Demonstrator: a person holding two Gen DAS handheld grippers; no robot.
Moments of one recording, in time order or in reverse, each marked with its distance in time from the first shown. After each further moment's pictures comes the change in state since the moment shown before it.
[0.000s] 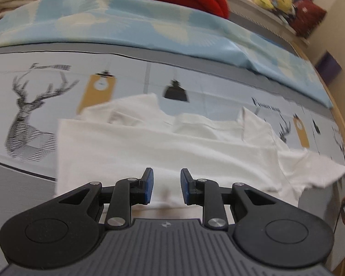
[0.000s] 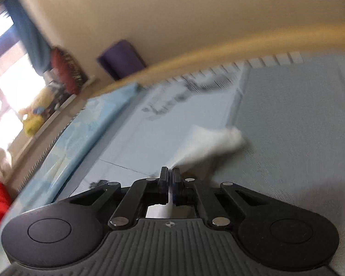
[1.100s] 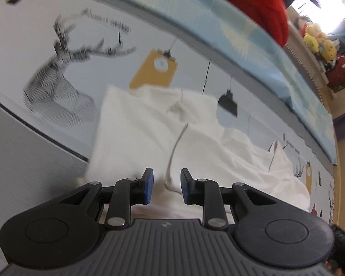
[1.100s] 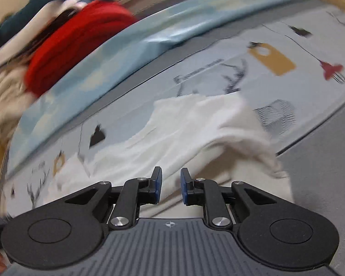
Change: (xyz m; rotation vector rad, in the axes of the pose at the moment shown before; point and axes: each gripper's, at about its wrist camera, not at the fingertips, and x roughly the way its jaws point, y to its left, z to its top) left arm 0.038 0.087 -0.002 -0.346 0.081 -0.033; right arm -0.187 0.227 -0.179 -0.428 0.664 0.369
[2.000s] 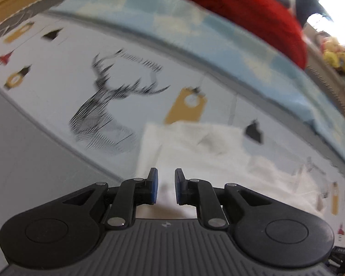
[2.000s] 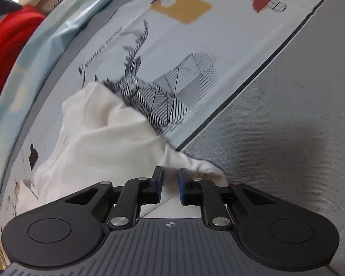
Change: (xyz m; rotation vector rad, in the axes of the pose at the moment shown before) left arm -0.047 -0.006 -0.002 0.033 -0.201 0.176; right arm 0.044 -0.083 0.010 0.285 0.155 -0.217
